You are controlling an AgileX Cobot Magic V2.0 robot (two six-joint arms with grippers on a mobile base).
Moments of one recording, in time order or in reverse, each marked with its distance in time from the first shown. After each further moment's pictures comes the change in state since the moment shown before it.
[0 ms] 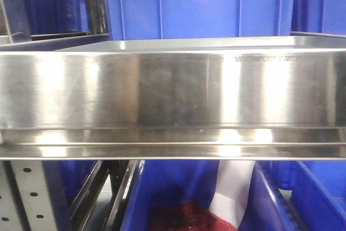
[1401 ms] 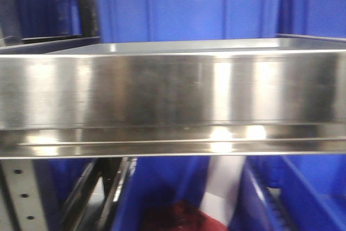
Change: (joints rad) left arm 0.000 0.003 0.000 0.000 0.000 0.000; right arm 0.000 -0.023 0.052 0.002 0.001 -0.004
